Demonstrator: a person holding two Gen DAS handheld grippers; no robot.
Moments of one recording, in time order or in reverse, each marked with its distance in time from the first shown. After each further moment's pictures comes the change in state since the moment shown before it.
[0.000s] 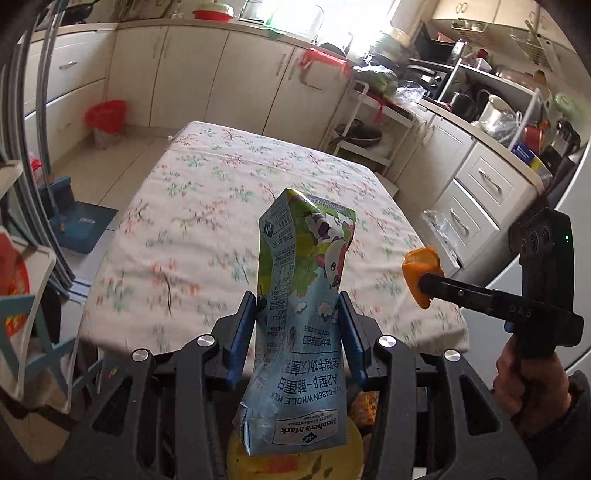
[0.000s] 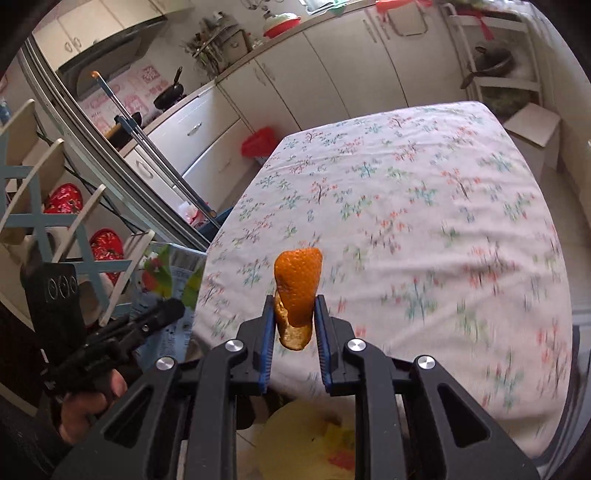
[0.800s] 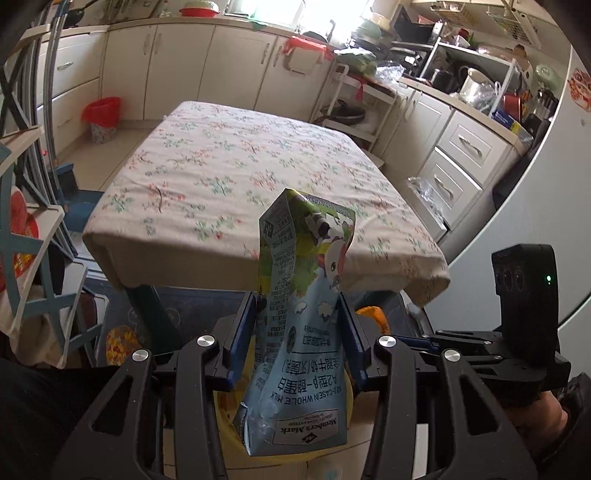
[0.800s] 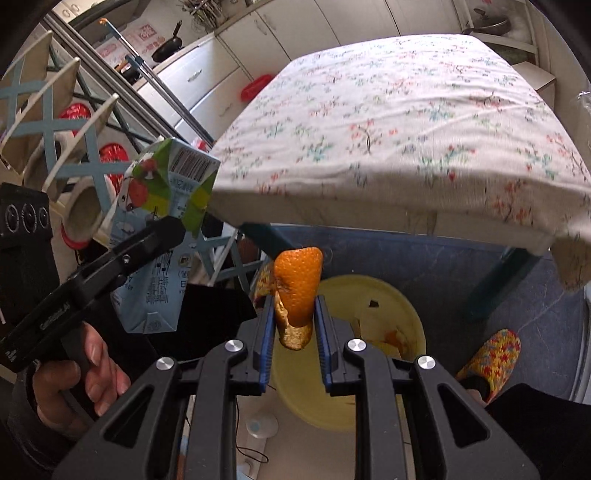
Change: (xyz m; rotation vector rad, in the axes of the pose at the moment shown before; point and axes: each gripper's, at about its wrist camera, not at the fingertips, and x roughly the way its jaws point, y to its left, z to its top) left arm -0.046 -0.034 -0.091 0.055 0.047 -0.006; right arm -0.001 0.034 -0.126 -0.010 0.176 -0.035
